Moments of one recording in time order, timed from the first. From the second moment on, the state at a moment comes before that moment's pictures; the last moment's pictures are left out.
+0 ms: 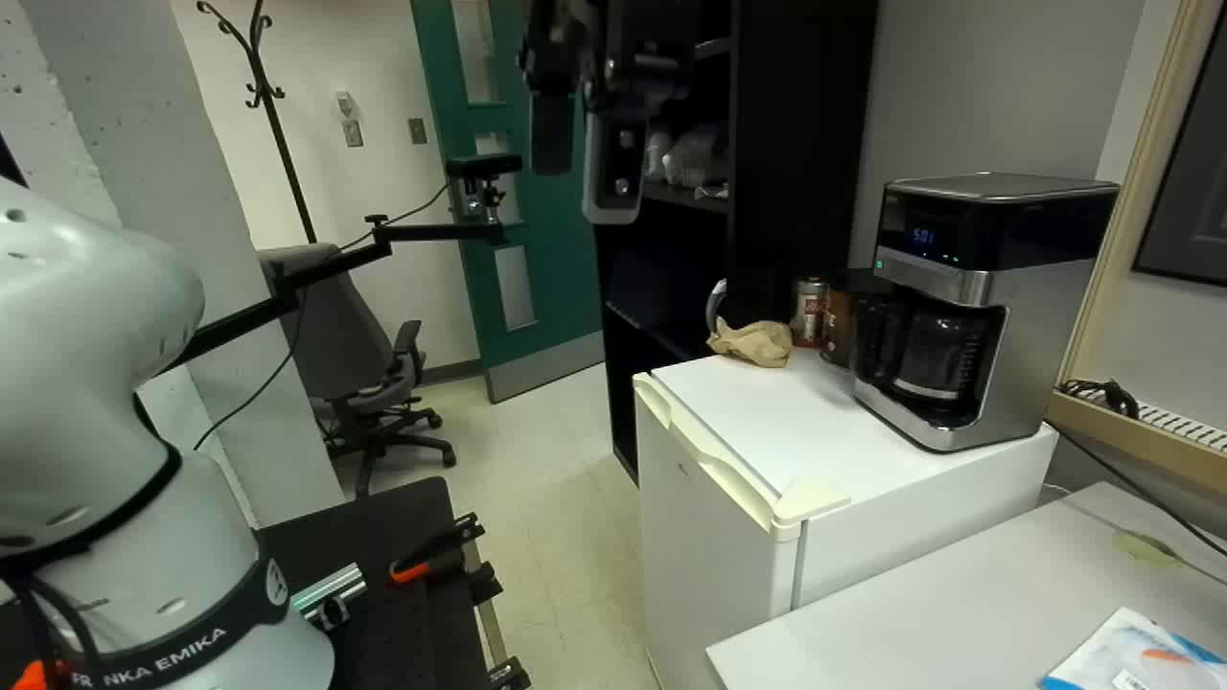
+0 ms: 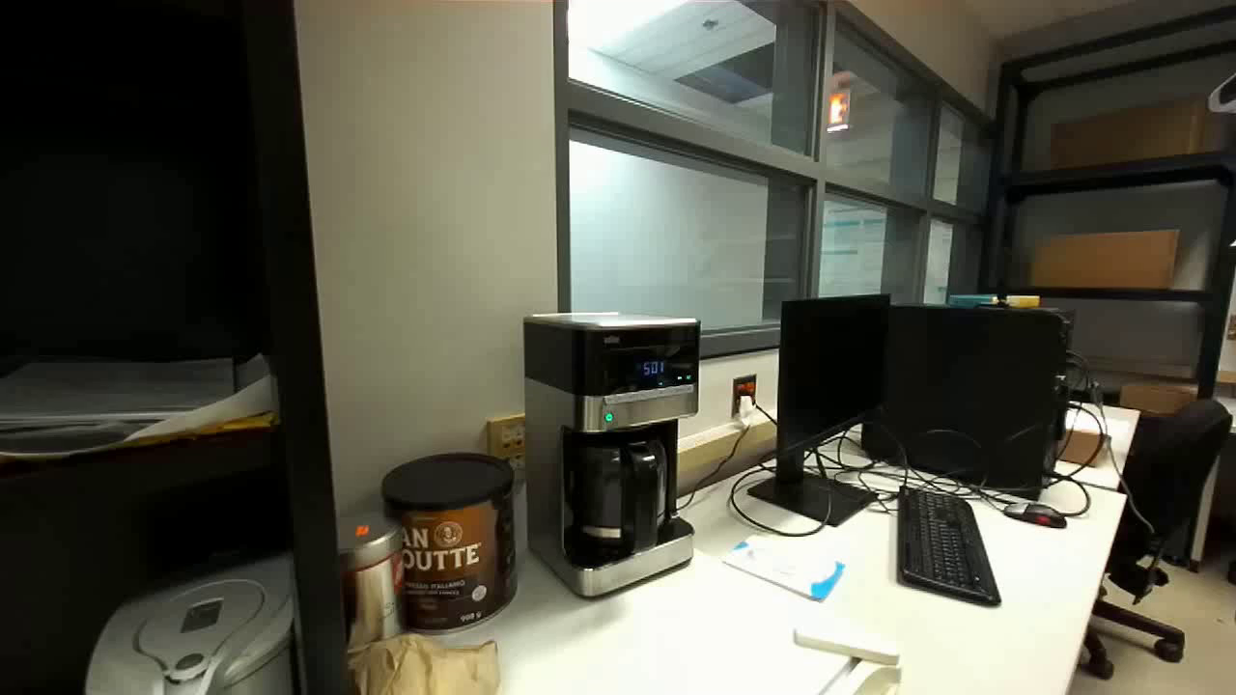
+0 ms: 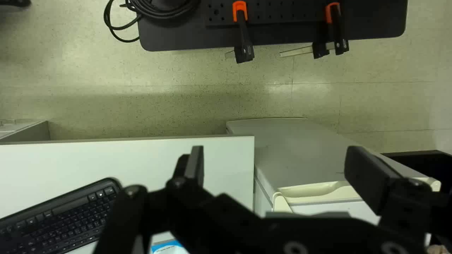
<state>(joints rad) -0.14 -0.62 -0.30 -2.28 -0.12 1.54 -0.31</state>
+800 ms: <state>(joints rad) -0.13 -0.60 -0.29 -2.28 -0.13 1.59 -0.31</state>
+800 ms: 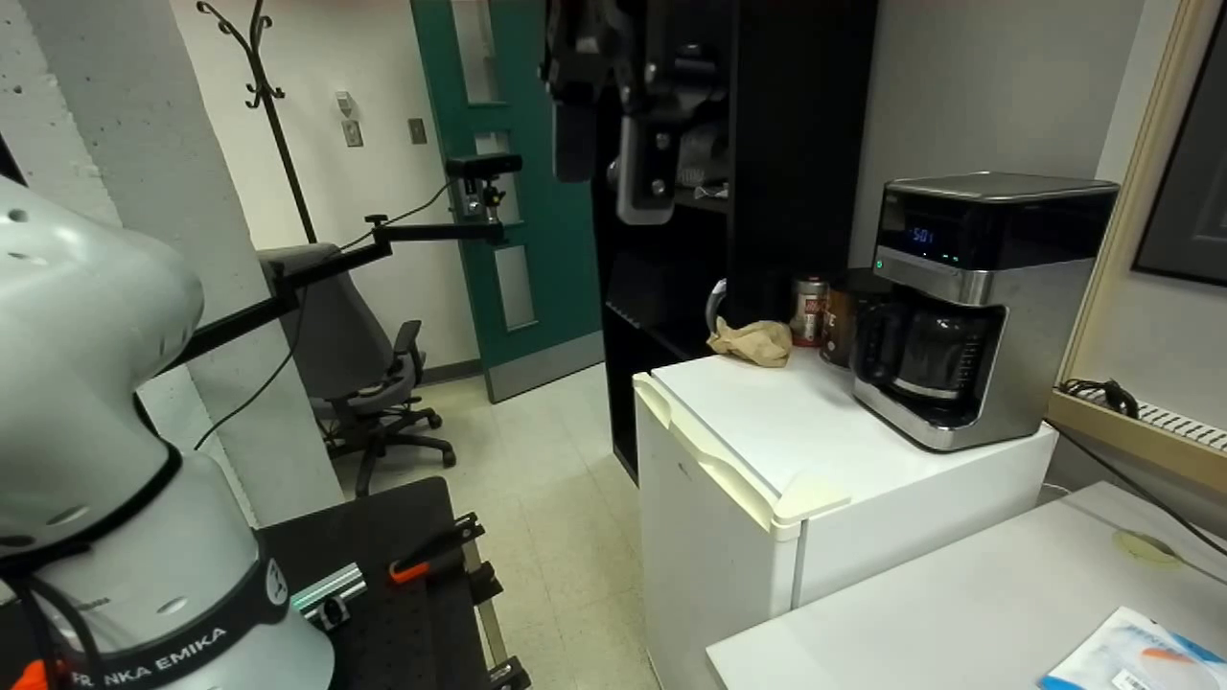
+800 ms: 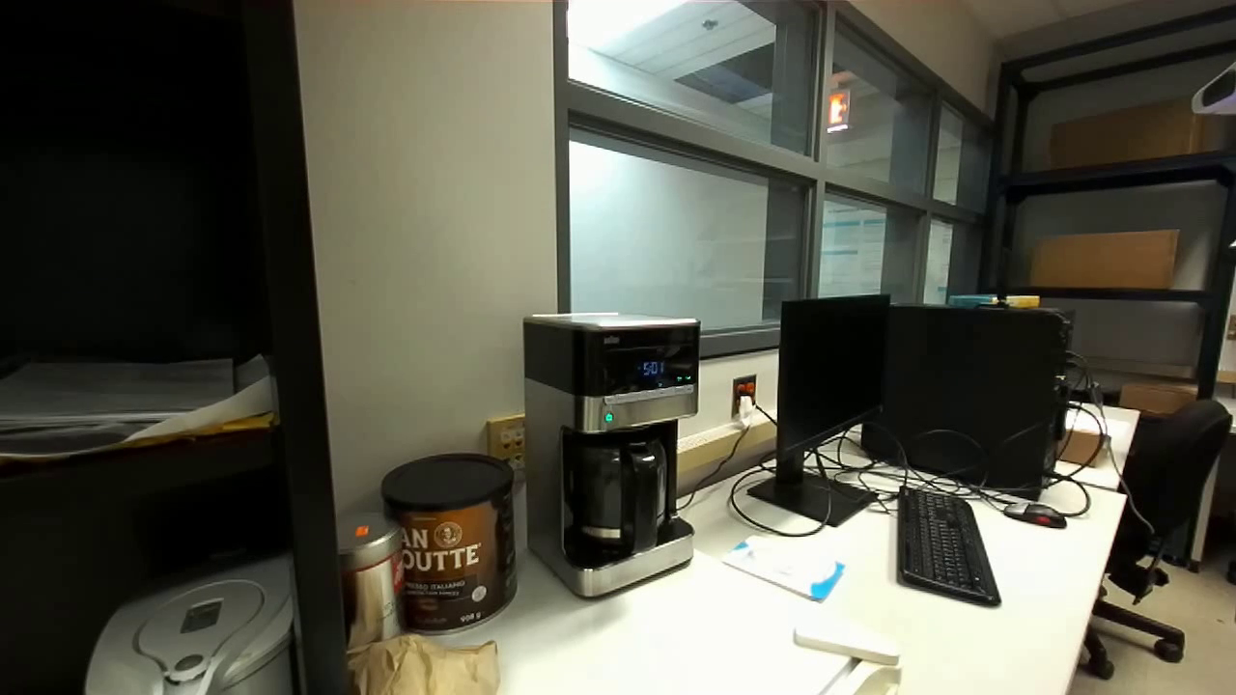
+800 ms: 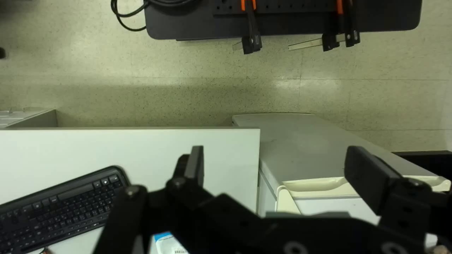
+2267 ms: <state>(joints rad) -0.03 -0.08 -0.07 -2.35 -0.29 2.72 -0.36</state>
